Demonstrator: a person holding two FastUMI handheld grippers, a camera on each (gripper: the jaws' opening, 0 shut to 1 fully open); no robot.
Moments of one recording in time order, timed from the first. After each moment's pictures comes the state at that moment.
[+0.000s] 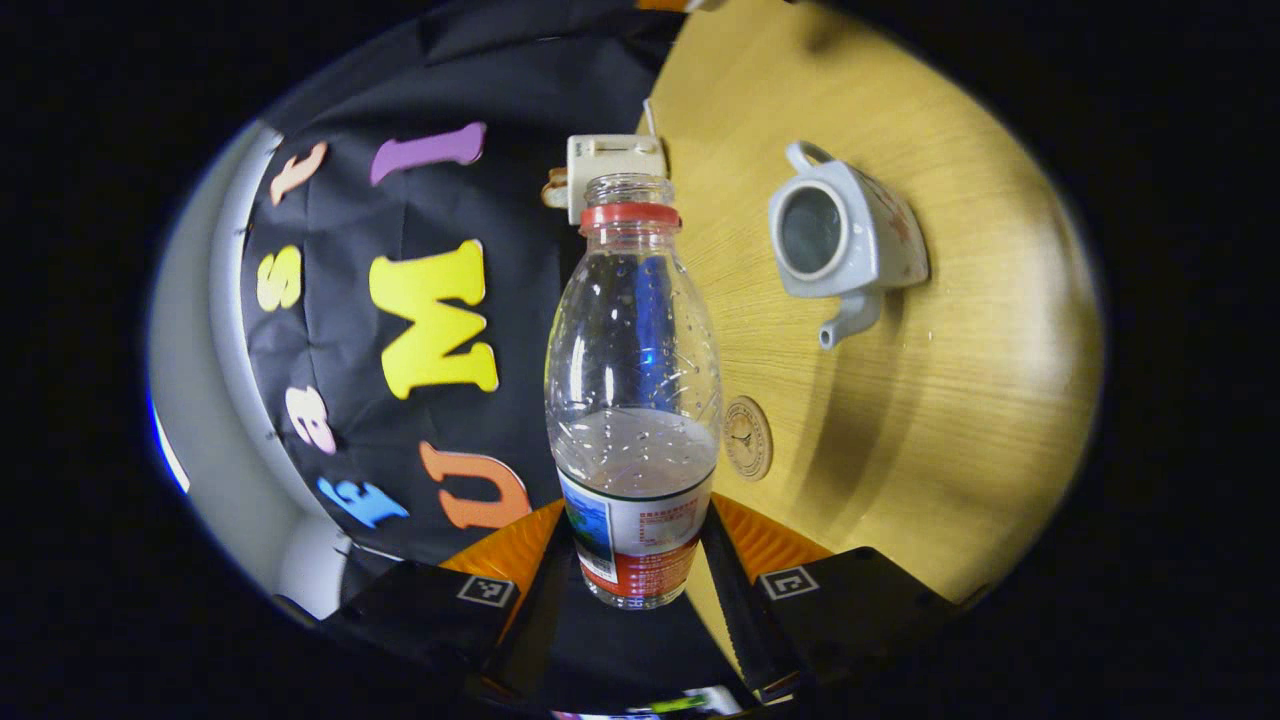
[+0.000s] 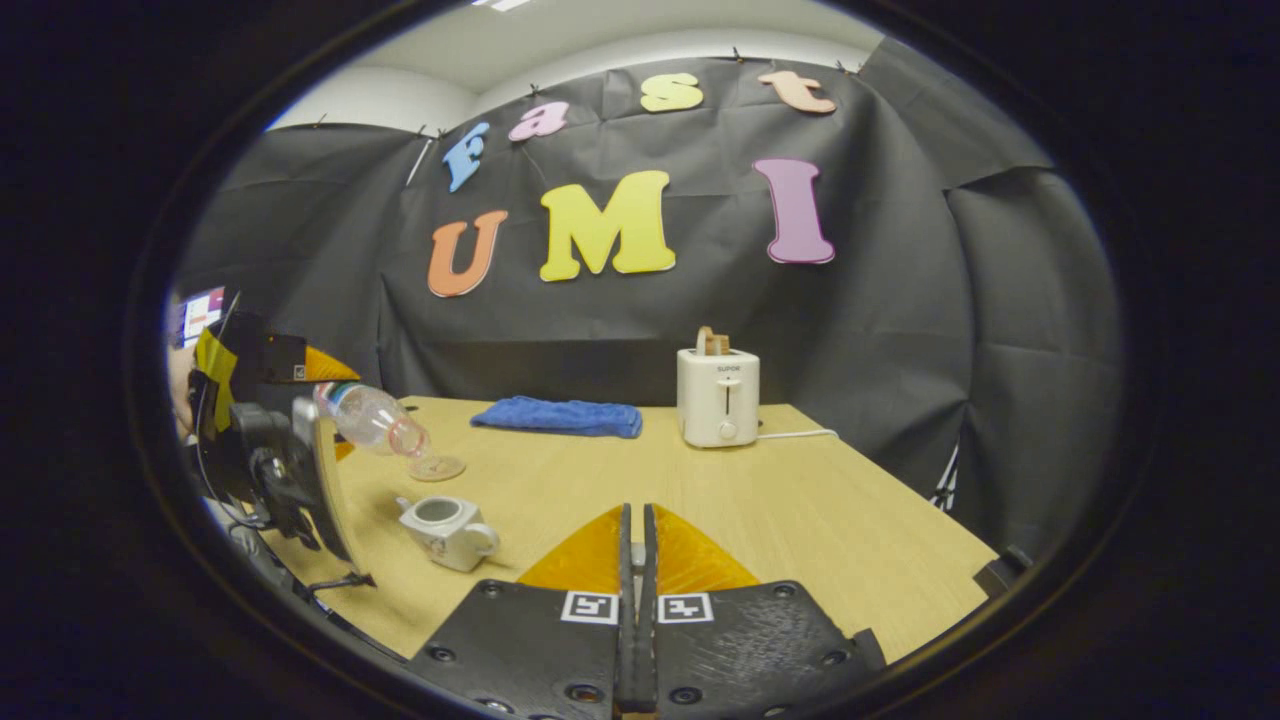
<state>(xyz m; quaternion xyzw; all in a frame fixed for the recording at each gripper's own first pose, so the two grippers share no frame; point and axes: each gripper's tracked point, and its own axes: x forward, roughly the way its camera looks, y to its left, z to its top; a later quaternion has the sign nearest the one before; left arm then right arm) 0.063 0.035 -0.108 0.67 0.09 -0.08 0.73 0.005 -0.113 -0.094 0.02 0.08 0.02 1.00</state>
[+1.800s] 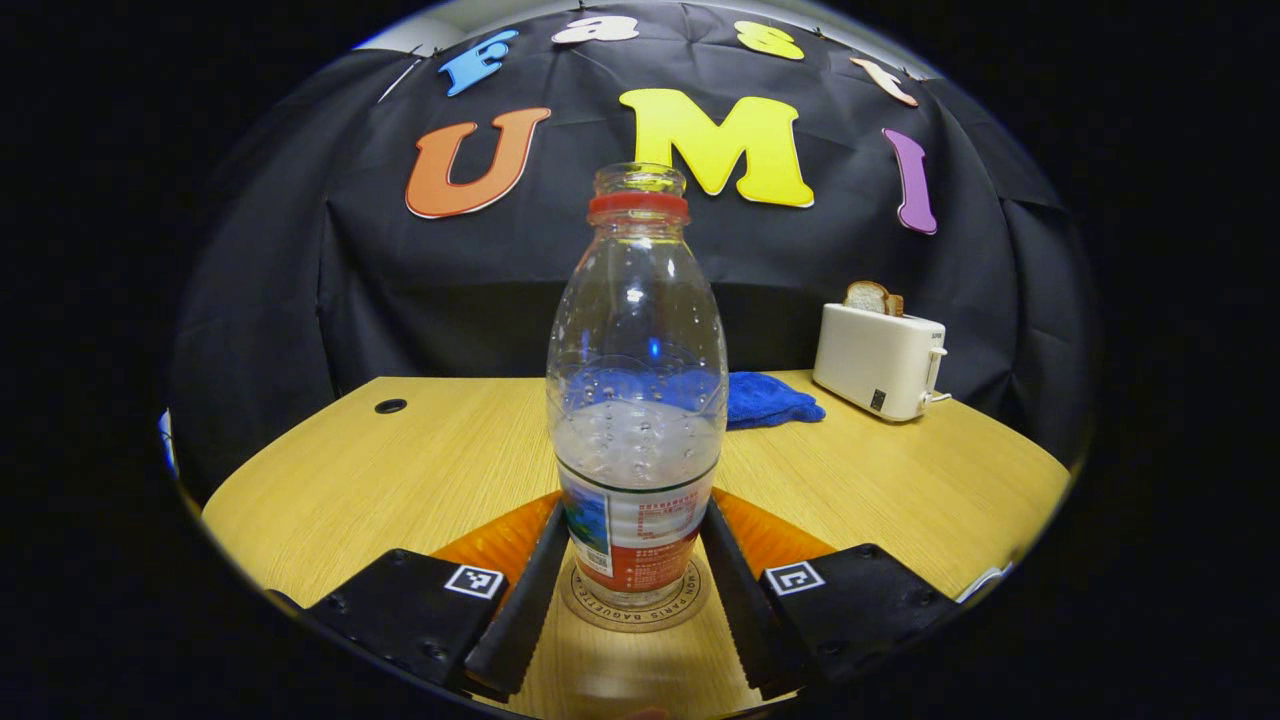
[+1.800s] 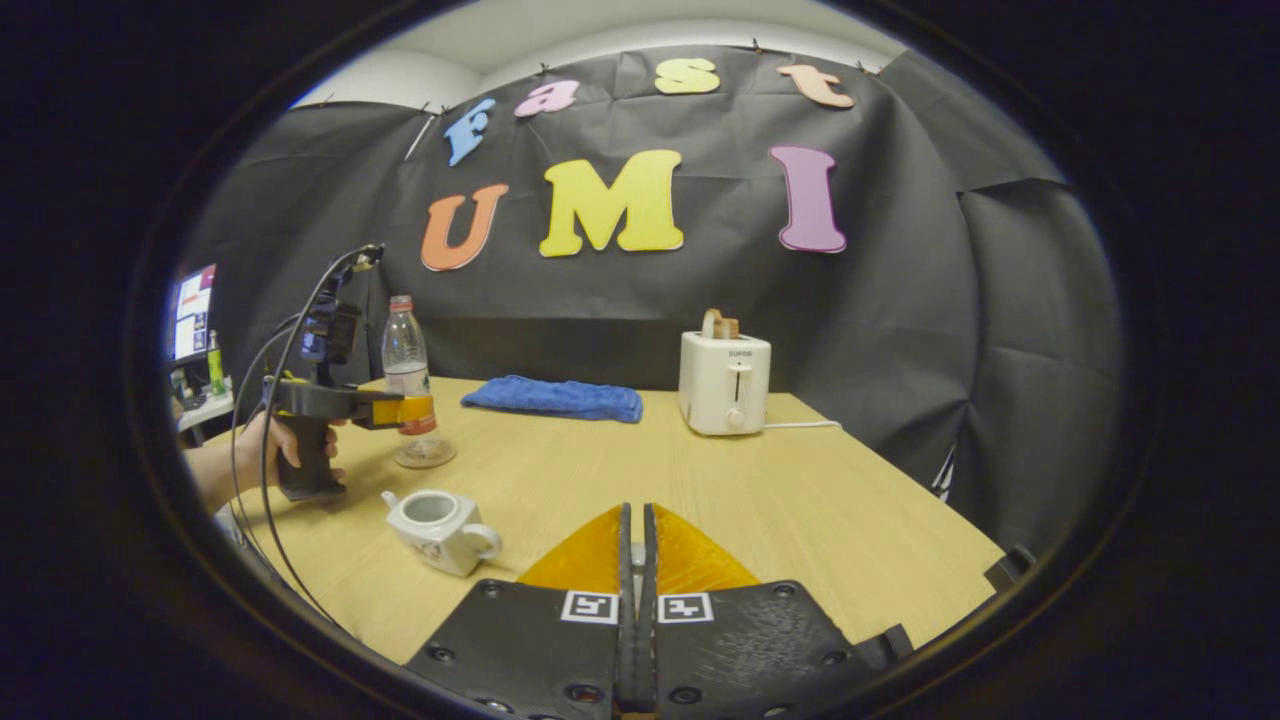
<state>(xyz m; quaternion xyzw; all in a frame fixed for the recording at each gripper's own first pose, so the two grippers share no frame) 0.177 -0.001 -0.170 -0.02 0.14 -0.09 0.99 0.027 -0.093 -0.111 0.00 0.11 0.00 0.99</state>
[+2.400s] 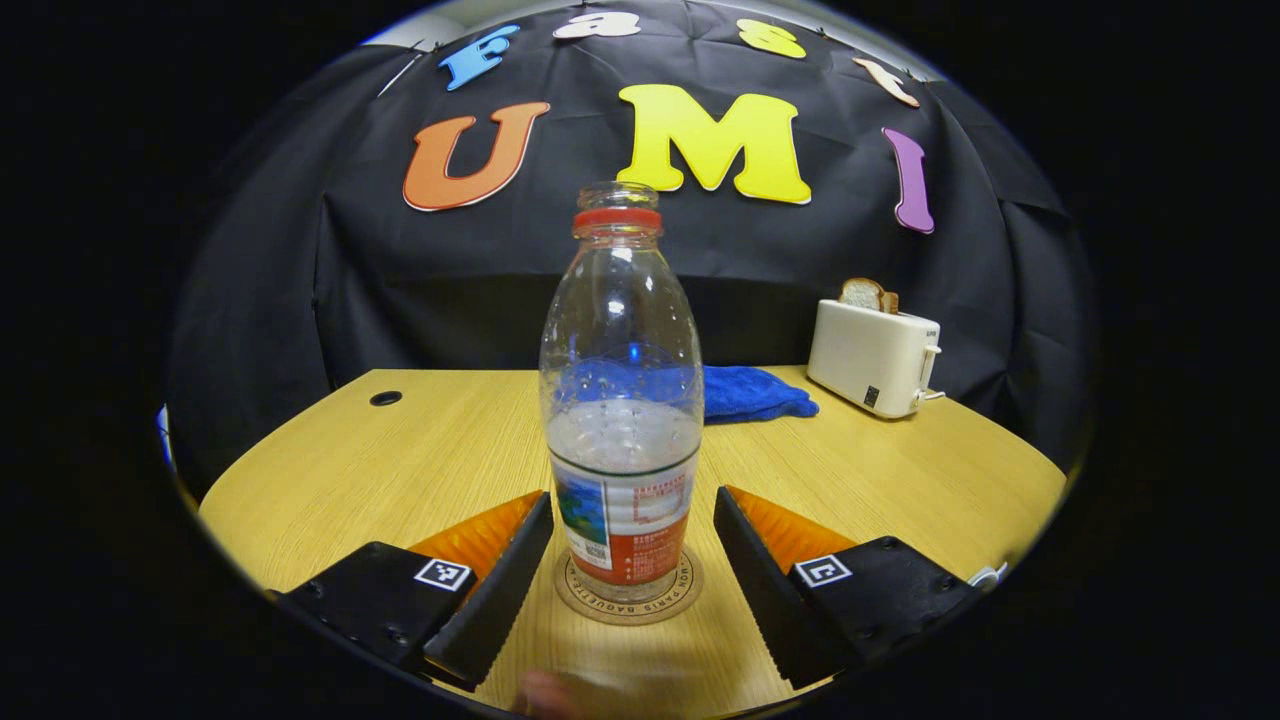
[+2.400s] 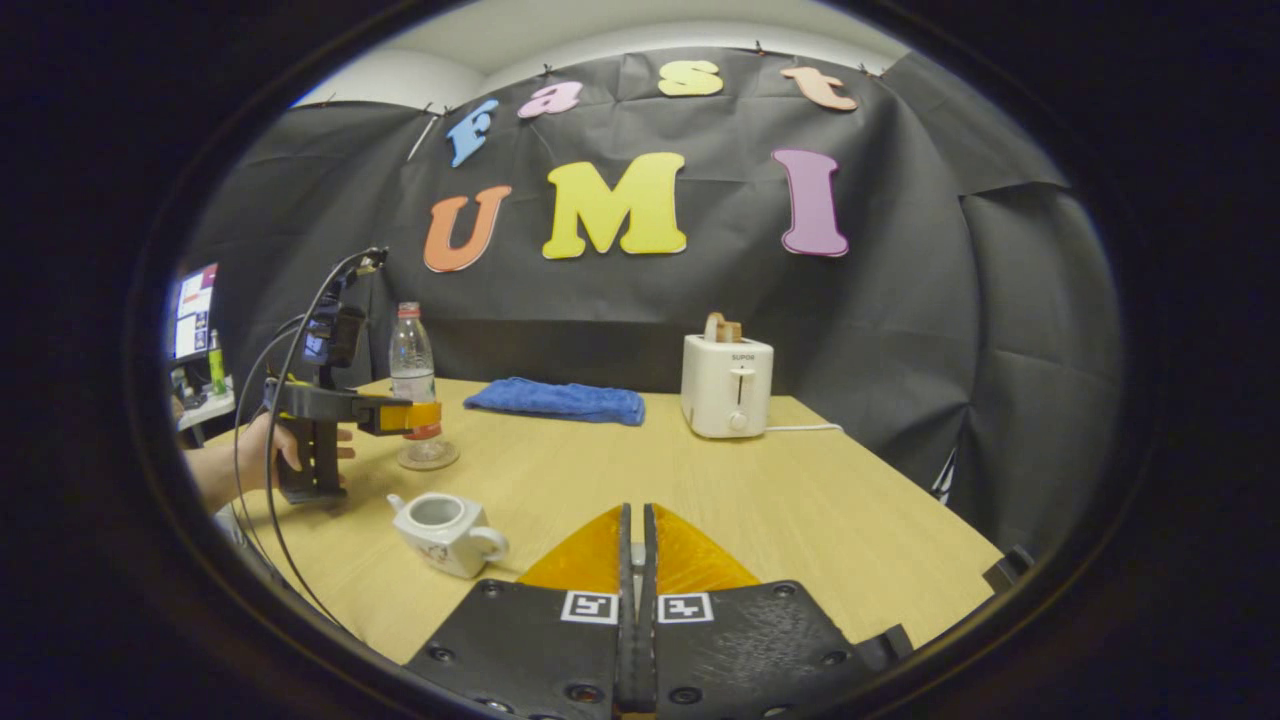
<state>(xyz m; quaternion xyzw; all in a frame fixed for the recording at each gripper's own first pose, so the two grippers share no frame) 0.165 -0.001 -0.172 -0.02 0.16 -0.09 0.98 0.027 -0.085 -0.106 -0.01 0.11 0.00 0.99</state>
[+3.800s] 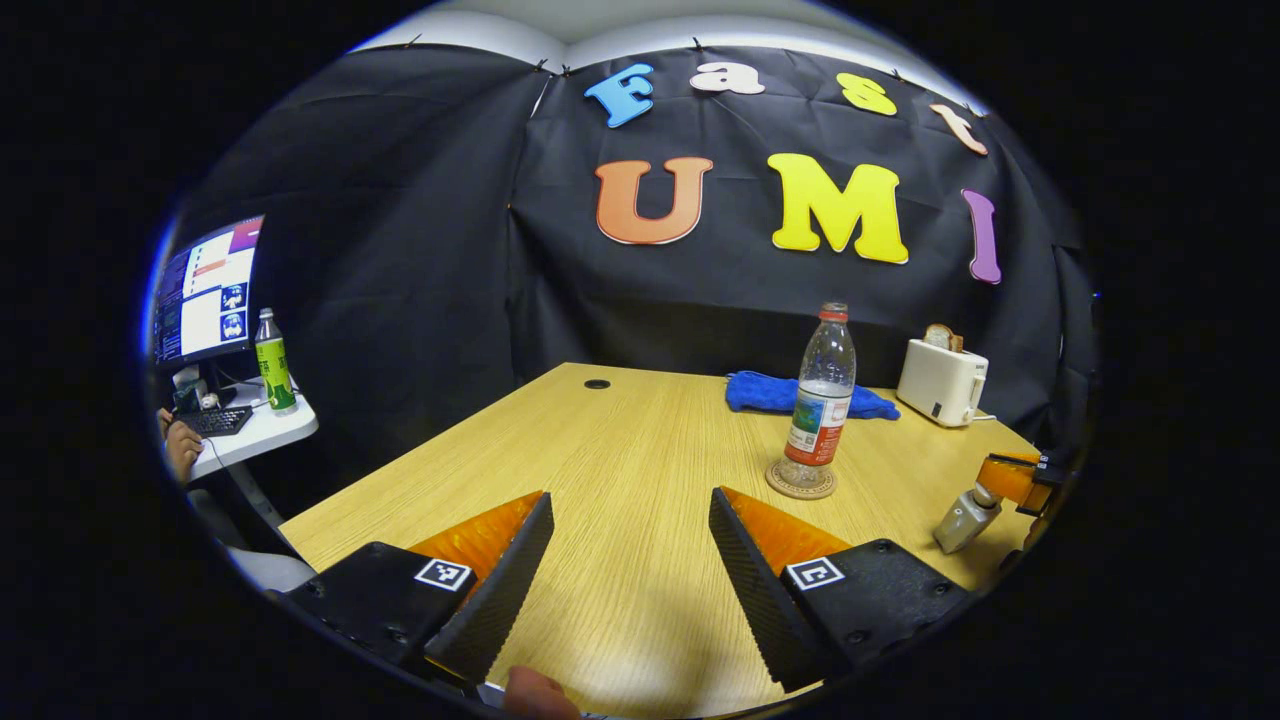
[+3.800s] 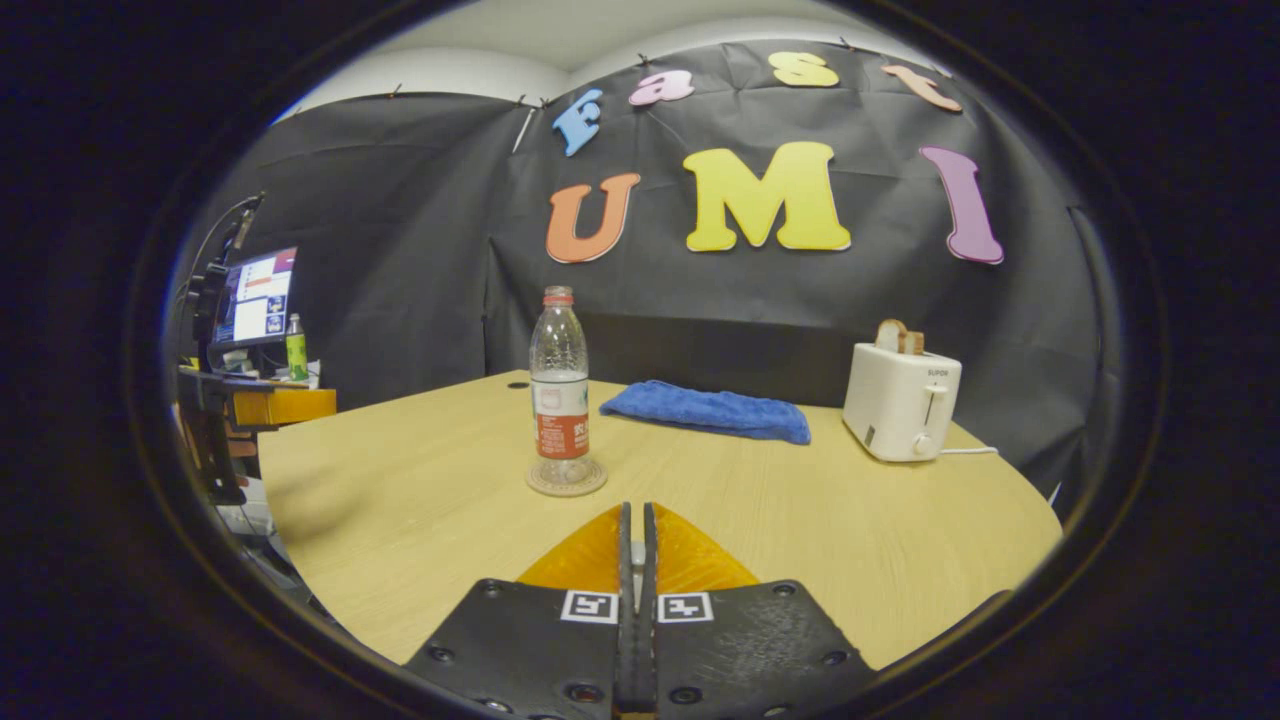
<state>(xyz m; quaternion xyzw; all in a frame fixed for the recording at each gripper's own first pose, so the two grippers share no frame) -0.035 0.183 -0.133 -0.04 0.12 0.07 0.99 0.080 0.067 -0.117 -0.03 0.11 0.17 0.98</state>
